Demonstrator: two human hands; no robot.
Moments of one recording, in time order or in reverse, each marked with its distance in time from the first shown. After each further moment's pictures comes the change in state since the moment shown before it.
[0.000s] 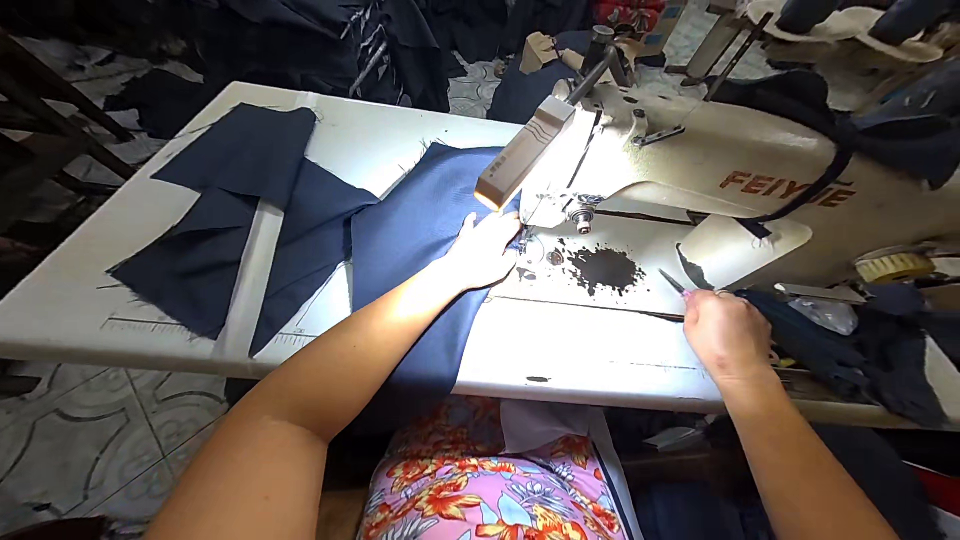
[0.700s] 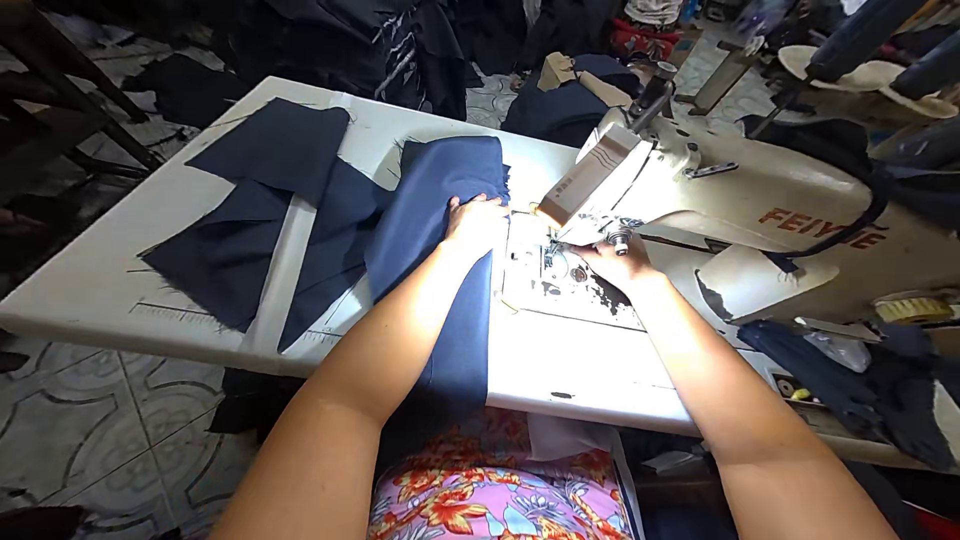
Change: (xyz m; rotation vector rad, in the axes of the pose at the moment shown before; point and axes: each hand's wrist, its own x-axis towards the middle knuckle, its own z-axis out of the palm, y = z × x) left_hand 0.008 -0.034 -0.035 -0.008 0.155 -0.343; right_hand 0.114 -0.130 0.027 0.210 -0.116 -0.445
